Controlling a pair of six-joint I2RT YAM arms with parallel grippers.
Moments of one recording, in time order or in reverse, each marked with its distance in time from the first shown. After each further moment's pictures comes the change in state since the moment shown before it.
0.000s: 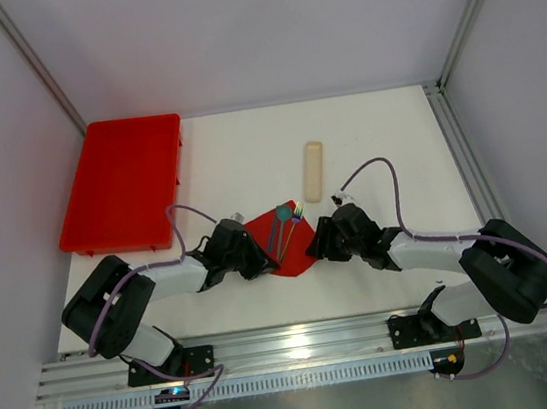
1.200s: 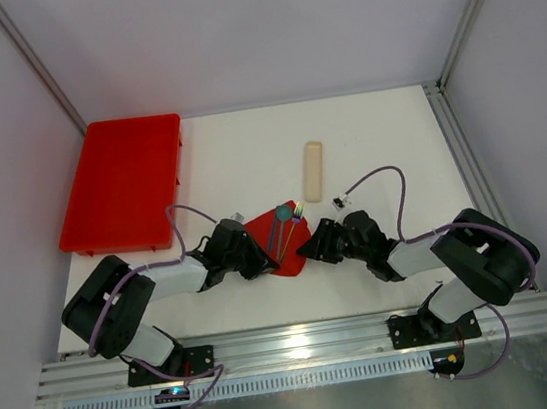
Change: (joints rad) left arm 0.000 0.000 0.000 -0.001 0.000 0.000; right arm -0.034 0.149 -0.157 0.584 -0.206 0.115
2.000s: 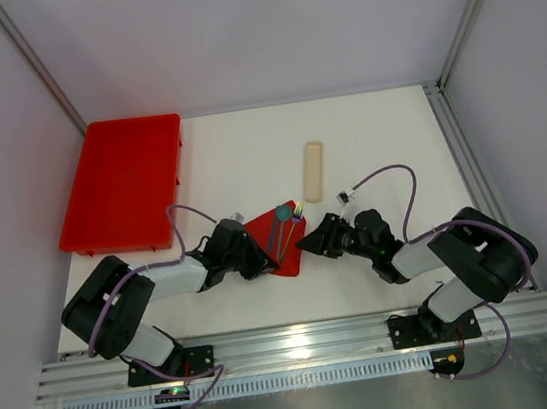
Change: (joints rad) left arm 0.000 -0.003 0.000 -0.003 -0.001 0.000; right arm -0.058 0.017 -0.056 0.246 -0.094 0.011
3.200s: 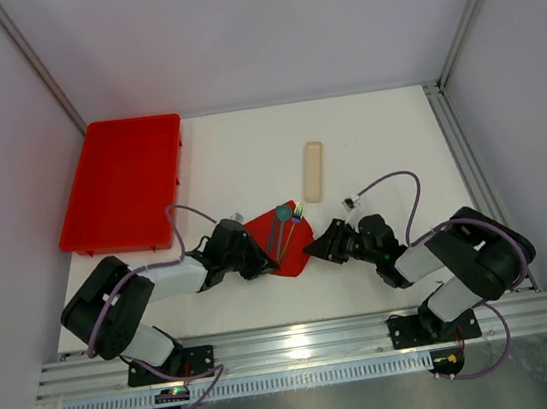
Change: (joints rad) left arm 0.000 -0.003 0.000 -0.006 0.000 0.000; right arm -0.017 0.045 -0.060 0.080 -0.007 0.031
